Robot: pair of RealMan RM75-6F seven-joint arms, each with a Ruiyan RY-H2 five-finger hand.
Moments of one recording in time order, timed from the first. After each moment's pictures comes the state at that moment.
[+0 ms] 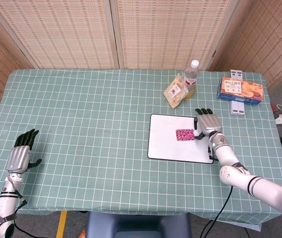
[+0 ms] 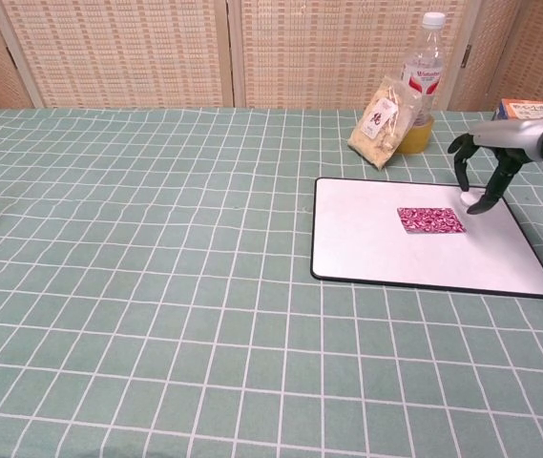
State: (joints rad) left arm -0.34 -1.60 -0.13 -0.85 1.38 1.22 -0.31; right arm 0.85 -1.48 0.19 -1.13 -0.69 0.61 -0.42
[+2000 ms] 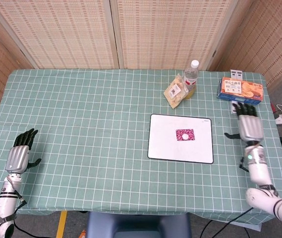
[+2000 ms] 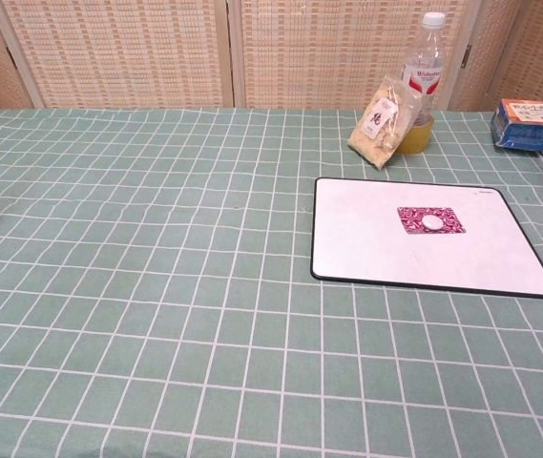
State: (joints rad) left arm -0.34 -1.60 -0.13 -0.84 1.39 1.24 -0.31; right arm 0.55 -1.43 0.10 -1.08 -0.97 1.13 -0.02
